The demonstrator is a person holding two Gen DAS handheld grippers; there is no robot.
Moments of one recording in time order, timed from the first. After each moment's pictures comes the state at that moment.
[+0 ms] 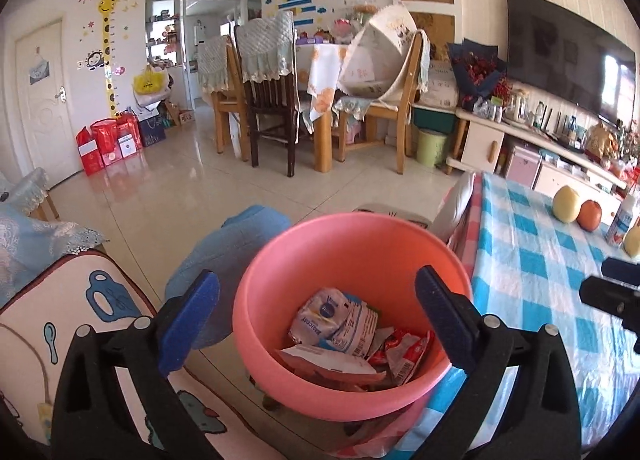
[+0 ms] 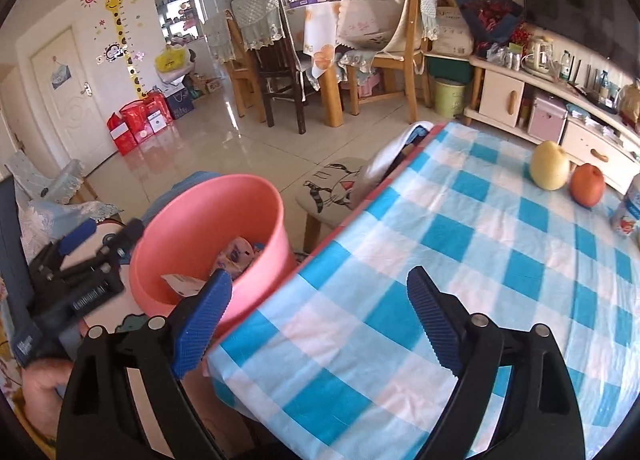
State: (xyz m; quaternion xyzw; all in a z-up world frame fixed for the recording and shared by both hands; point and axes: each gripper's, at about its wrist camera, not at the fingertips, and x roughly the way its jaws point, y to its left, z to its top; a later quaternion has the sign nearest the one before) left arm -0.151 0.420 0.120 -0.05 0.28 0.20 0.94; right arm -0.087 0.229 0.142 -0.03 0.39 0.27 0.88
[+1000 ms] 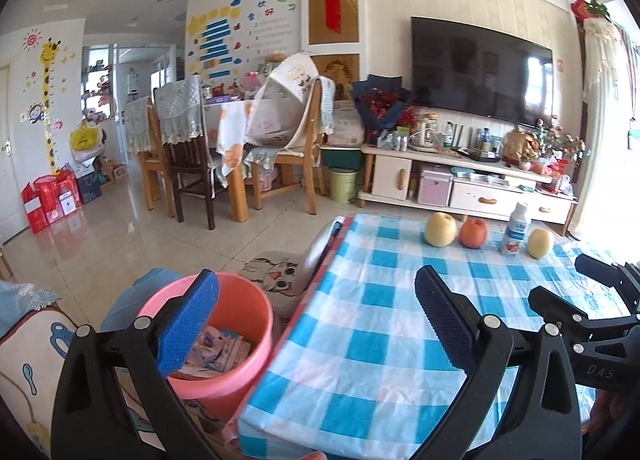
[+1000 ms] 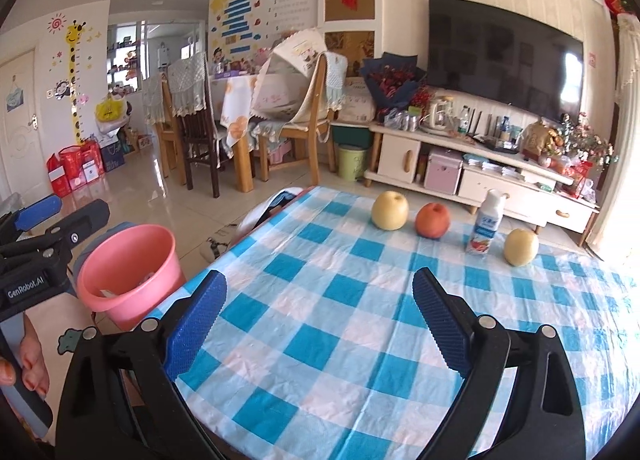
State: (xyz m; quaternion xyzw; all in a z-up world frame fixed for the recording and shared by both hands) left arm -0.176 0.248 0.210 -0.01 0.21 0.07 0.97; right arm -0.161 0.070 0.204 -0.04 0.26 0.13 0.96
